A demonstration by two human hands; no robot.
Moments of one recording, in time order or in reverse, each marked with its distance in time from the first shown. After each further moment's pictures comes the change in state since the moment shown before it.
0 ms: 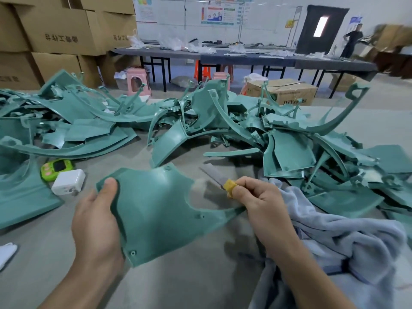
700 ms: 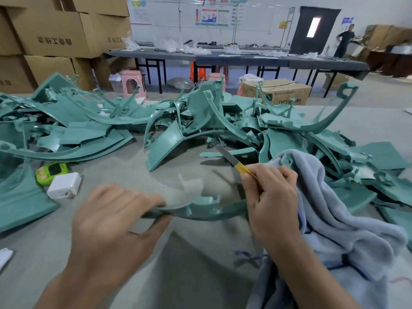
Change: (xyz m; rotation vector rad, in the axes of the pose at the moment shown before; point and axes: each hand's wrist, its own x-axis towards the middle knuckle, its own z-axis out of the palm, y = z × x) left_hand -0.011 0.021 -0.004 0.925 -0.438 1.413; right_hand -0.001 0.001 -0.008 -0.597 0.426 -0.464
